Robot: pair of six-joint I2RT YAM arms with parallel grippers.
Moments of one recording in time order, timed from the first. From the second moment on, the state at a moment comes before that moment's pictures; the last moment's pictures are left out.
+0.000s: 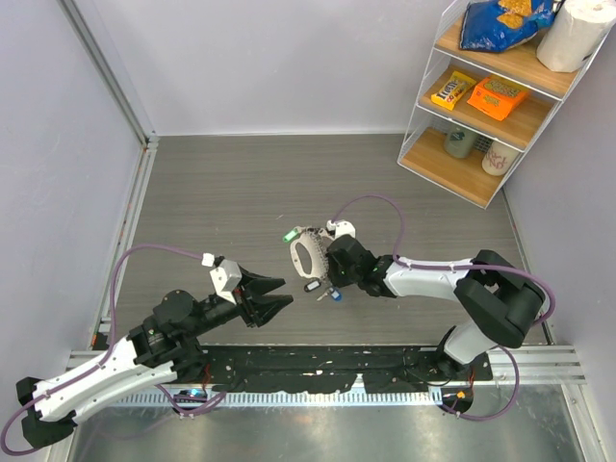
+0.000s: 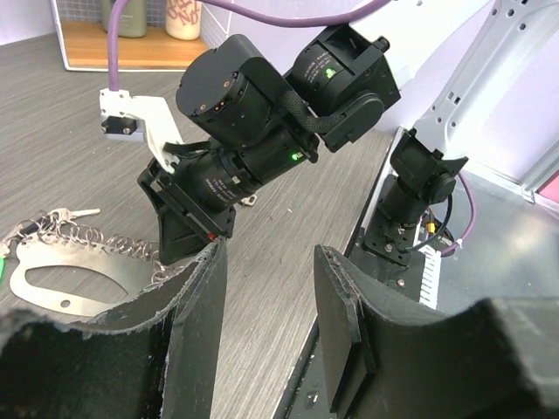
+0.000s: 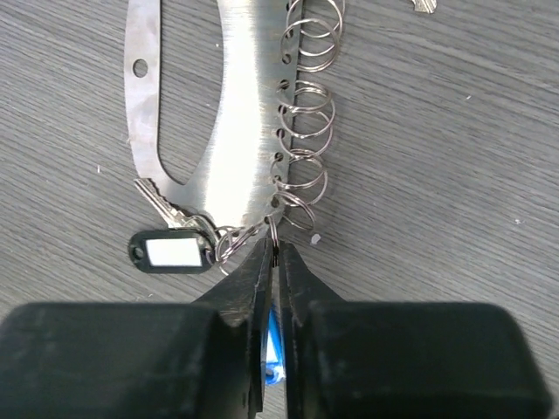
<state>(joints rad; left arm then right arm) -1.06 0.30 0.35 0.04 0.06 -0.25 0.87 1.54 0.69 0.03 0.18 0.50</state>
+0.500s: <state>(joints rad) -1.06 0.24 0.35 0.03 0.10 -0.29 0.87 1.28 0.76 -0.11 0.08 0.36</state>
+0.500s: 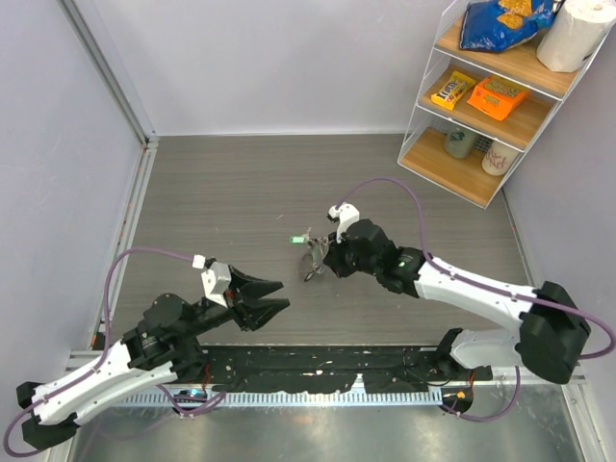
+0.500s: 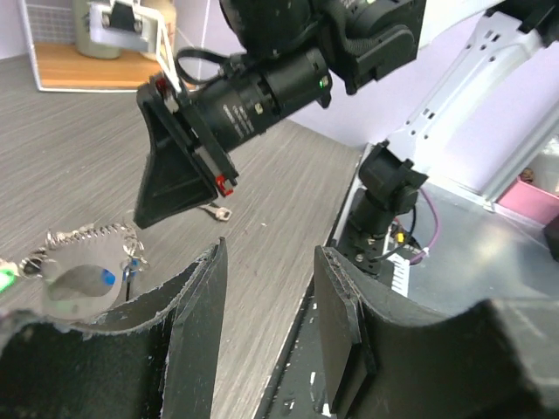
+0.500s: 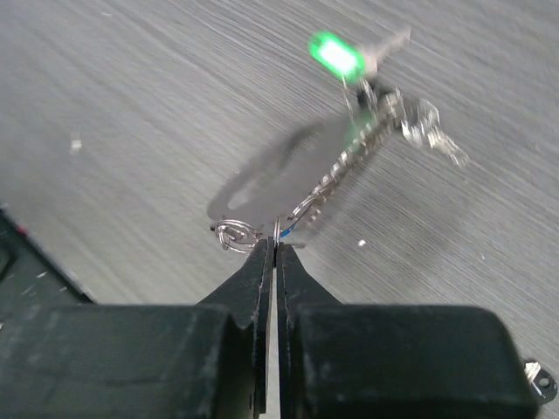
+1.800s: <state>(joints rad) -1.06 0.41 0.40 0.26 0.46 -0.51 1.13 1.05 1.21 -0.71 -0.57 -0.09</state>
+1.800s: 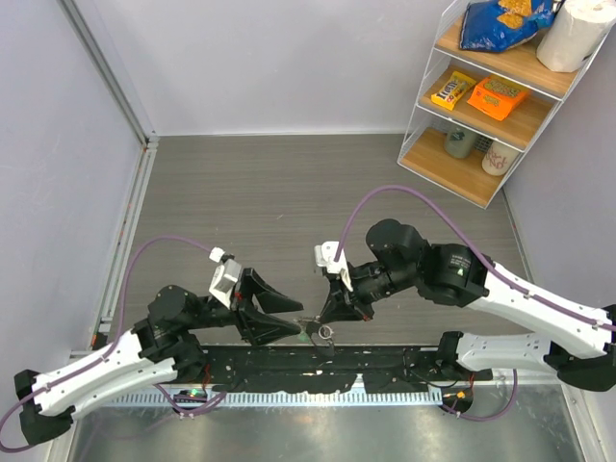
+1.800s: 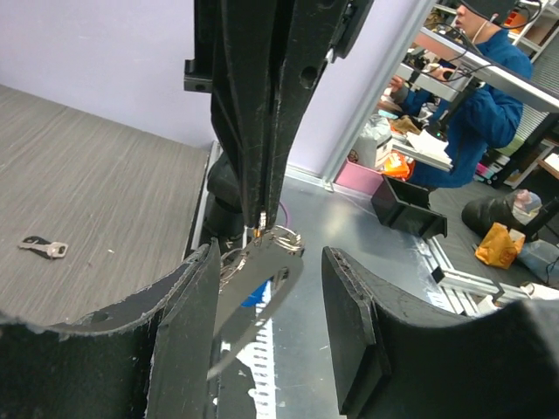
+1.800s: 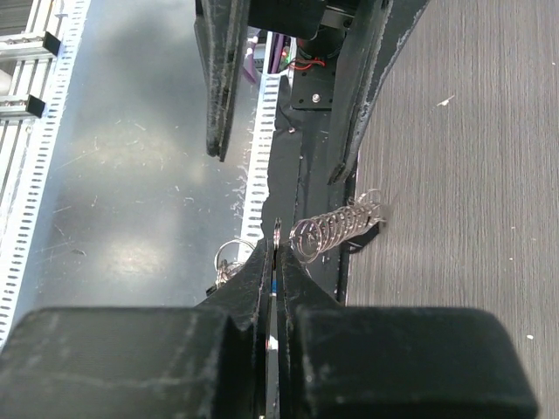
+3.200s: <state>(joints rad) -1.06 0.51 0.41 0.33 0.52 -0.53 1.17 1.17 1.34 -0.76 -0.55 -0.05</state>
